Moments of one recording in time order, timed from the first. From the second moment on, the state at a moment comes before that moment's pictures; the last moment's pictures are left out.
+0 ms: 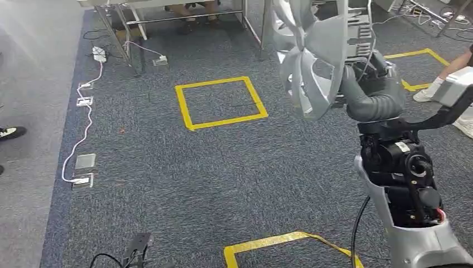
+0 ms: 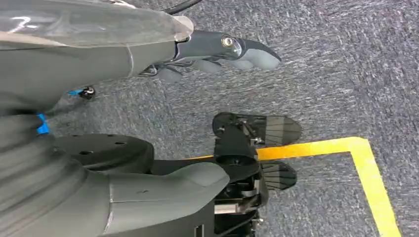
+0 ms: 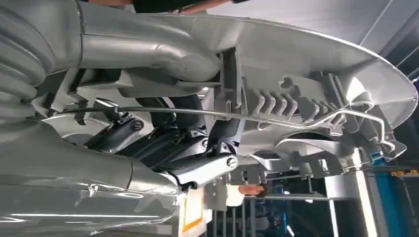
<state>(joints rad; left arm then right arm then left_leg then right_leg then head) -0.17 0.04 -0.91 -0.21 0.78 0.28 -0.14 -0.52 -0.03 0.40 -1.47 -0.50 -0.06 -0.49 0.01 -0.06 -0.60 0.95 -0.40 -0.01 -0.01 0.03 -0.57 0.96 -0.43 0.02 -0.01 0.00</state>
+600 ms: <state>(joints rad) -0.17 0.03 -0.92 -0.21 0.78 0.27 -0.12 -0.49 -0.03 0.40 -1.47 -0.51 -0.05 -0.51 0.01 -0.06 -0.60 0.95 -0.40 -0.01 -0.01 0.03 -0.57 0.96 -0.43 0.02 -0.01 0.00</state>
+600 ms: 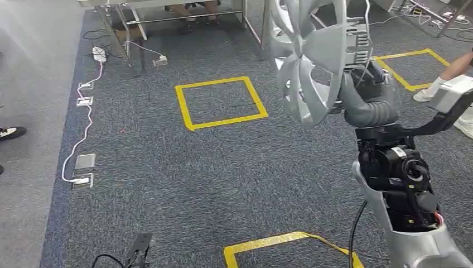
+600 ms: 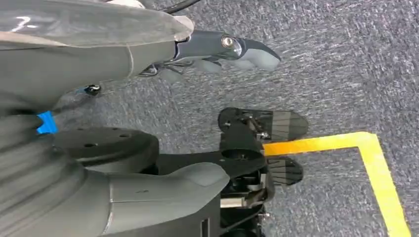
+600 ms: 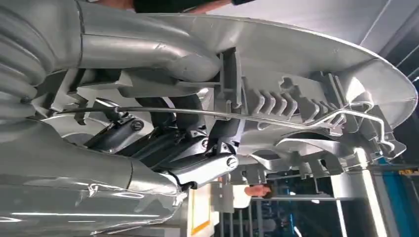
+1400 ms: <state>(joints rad) -0.17 0.03 -0.92 -0.21 0.78 0.28 -0.11 -0.47 -0.03 0.40 -1.47 -0.49 -0.05 -0.50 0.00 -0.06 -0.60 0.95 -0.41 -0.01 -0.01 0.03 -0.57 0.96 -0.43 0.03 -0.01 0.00</state>
